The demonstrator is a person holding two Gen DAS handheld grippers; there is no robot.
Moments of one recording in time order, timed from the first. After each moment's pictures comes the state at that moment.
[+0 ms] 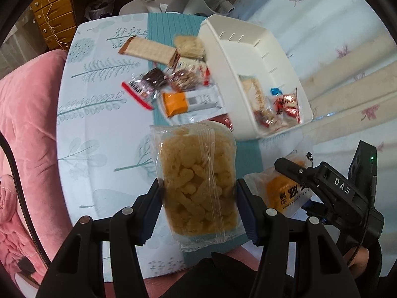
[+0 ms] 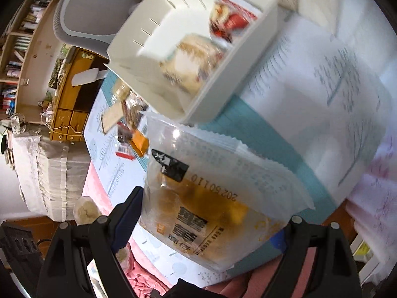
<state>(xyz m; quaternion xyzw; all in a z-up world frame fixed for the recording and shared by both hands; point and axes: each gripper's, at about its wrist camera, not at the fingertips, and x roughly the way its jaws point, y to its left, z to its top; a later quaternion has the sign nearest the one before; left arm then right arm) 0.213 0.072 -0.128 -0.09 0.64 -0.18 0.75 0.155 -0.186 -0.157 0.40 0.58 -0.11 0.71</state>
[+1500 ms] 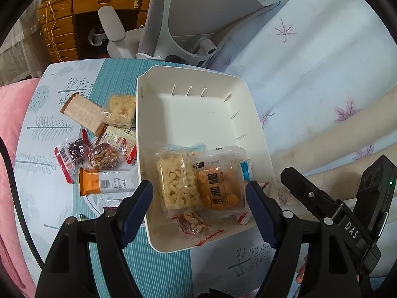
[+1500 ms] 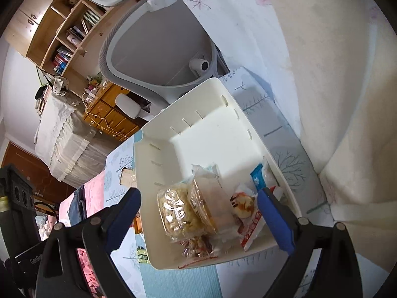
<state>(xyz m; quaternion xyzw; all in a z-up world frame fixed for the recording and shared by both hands) 0.314 -0.100 -0.103 -0.14 0.56 -0.12 0.81 0.289 -0.336 -0.104 0.26 0.49 0.05 0.83</state>
